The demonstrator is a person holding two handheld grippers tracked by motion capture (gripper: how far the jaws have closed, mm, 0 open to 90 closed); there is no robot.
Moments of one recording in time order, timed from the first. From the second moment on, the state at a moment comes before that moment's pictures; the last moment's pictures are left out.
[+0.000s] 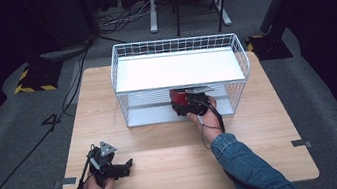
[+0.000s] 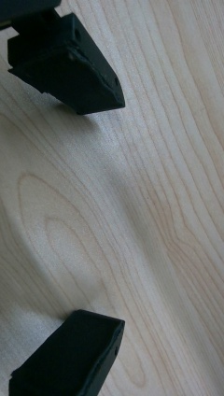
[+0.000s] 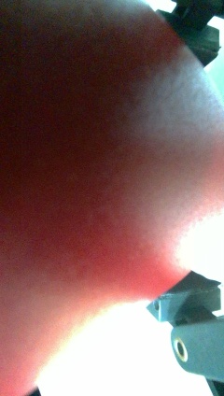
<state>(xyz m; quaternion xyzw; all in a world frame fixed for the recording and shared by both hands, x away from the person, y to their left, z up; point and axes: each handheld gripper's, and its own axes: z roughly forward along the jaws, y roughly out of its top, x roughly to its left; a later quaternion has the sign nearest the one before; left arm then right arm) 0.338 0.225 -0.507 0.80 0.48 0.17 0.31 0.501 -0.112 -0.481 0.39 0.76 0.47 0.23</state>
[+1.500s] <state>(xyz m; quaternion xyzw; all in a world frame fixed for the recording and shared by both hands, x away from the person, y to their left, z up) 0.337 0.226 -0.507 0.81 0.47 0.17 0.32 0.466 -0.142 -0.462 0.37 0.78 0.47 0.21</state>
